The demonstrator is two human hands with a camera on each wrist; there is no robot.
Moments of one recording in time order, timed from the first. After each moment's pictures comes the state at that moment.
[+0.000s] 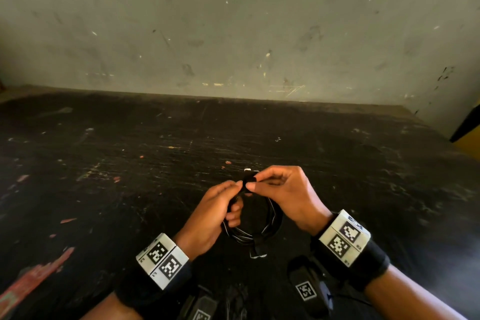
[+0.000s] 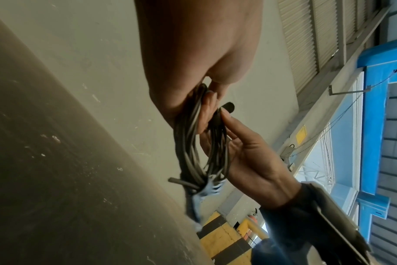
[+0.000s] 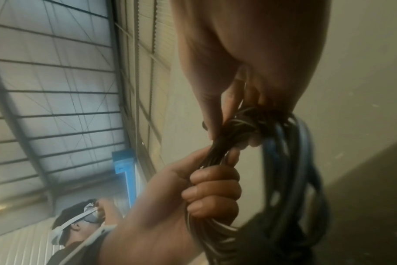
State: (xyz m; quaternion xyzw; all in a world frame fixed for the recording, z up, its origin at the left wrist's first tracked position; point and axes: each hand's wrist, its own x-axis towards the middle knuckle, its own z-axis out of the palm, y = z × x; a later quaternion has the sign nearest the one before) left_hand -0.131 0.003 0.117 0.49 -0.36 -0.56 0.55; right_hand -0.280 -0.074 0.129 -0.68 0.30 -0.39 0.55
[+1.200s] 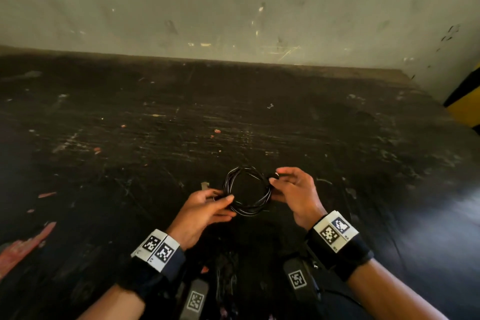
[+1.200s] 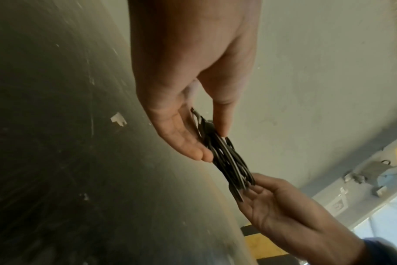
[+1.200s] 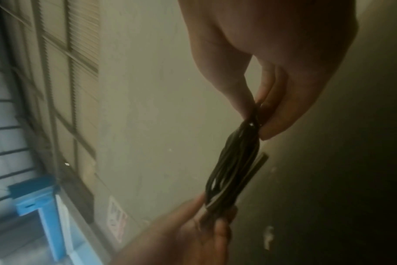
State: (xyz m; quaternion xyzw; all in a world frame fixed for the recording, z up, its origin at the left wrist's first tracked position) left_hand -0.118 -0.008 0.019 0.58 -0.25 -0.59 0.50; right_hand -0.306 -0.093 0.046 -0.44 0.53 -0.38 0.62
